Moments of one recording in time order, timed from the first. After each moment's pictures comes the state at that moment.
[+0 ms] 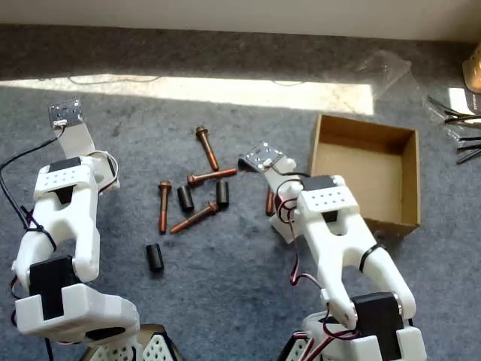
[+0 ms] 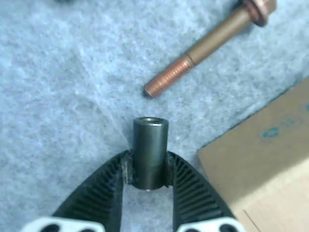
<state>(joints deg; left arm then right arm) -23.1 -0.9 36.2 37.8 8.3 -17.4 -12.2 43.1 55.0 34.5</state>
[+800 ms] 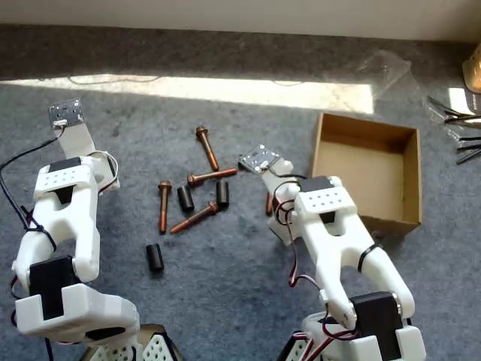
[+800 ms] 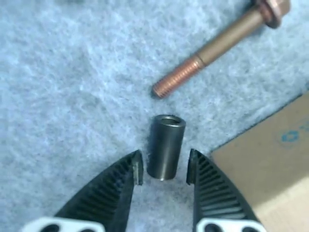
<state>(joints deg) -23.1 -0.9 36.2 37.8 8.3 -18.3 -11.9 43.6 55.0 34.5</state>
